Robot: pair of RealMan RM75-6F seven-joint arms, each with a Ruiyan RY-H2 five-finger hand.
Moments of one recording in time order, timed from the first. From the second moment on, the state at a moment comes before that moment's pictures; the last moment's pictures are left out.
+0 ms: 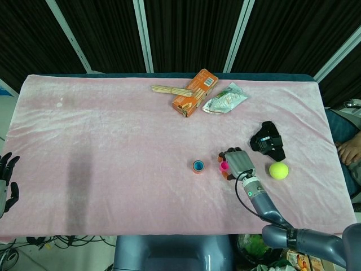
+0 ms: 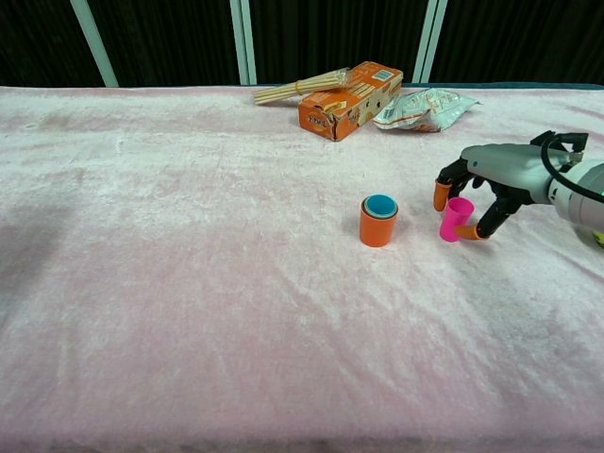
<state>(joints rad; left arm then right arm) -0.07 -1.10 -0.06 -1.65 1.42 1.49 0.20 0.72 -1.55 0.12 -1.42 -0.97 0.93 -0.34</state>
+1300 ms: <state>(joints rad) -0.07 -1.10 -0.06 -1.65 1.42 1.49 0.21 0.85 -1.41 0.26 -1.66 -0.87 0.90 -0.44</state>
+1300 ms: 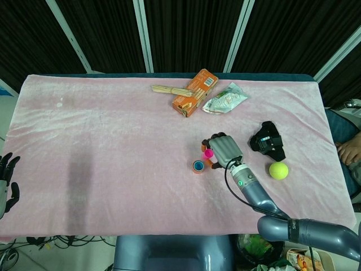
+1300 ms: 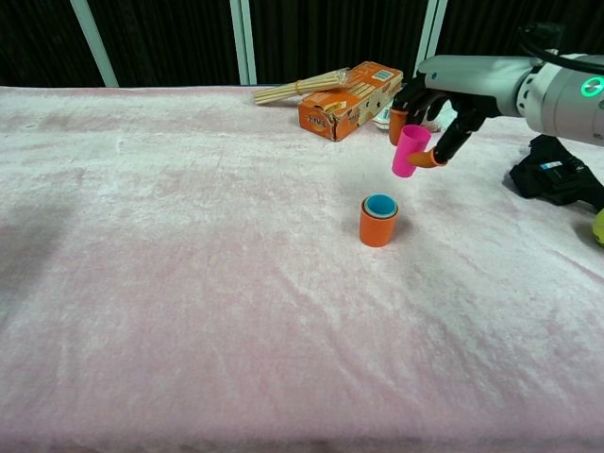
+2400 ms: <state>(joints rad) -0.07 -1.09 -0.06 -1.64 1.42 1.49 0.19 0.88 -1.49 0.18 -1.65 -0.87 0.94 -0.47</state>
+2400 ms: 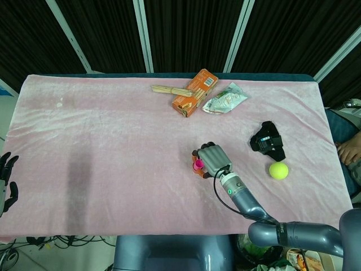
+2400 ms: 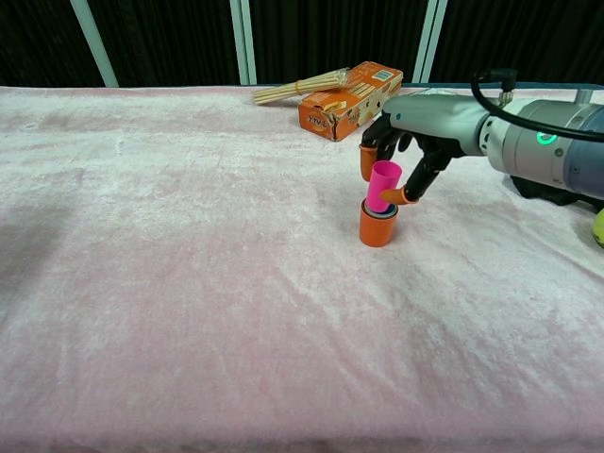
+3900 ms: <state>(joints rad) -0.07 -1.09 -0.06 -1.65 1.42 1.49 0.19 0.86 -1.42 0.17 -1.69 -0.92 1.00 -0.47</state>
